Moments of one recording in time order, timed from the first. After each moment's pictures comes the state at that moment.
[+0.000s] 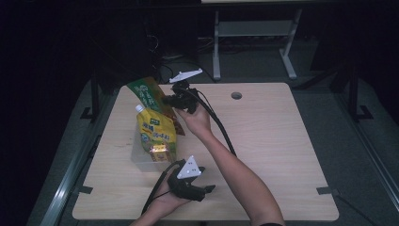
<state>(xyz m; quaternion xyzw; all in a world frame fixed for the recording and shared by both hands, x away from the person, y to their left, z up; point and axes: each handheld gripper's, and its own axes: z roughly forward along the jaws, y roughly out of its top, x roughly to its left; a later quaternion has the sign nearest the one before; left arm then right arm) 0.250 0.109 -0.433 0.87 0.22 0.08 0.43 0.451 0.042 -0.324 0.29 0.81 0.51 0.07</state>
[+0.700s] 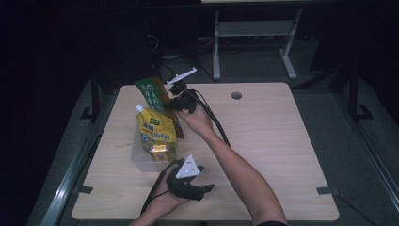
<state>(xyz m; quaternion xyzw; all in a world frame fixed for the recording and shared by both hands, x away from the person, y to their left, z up) 0.250 0.113 -0.430 0.87 0.22 0.09 0.43 0.465 0.050 -0.335 0.29 0.84 0.45 0.04</state>
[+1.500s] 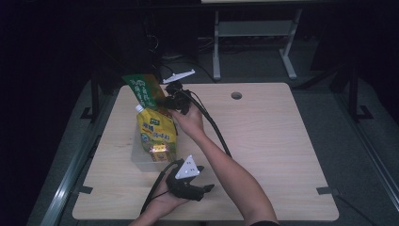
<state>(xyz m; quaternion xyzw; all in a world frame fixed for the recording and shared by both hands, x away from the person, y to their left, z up) 0.249 0.113 -0.429 0.87 0.21 0.09 0.43 0.460 0.064 -0.336 0.29 0.81 0.51 0.04</state>
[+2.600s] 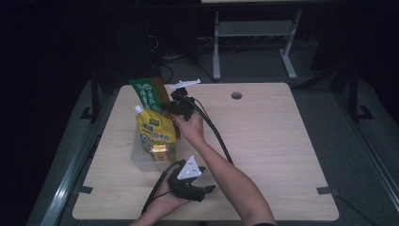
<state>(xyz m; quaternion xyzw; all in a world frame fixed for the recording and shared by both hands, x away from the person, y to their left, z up) 0.249 0.109 -0.431 0.87 0.21 0.09 0.43 0.461 0.057 -0.367 0.34 0.78 0.52 0.05</state>
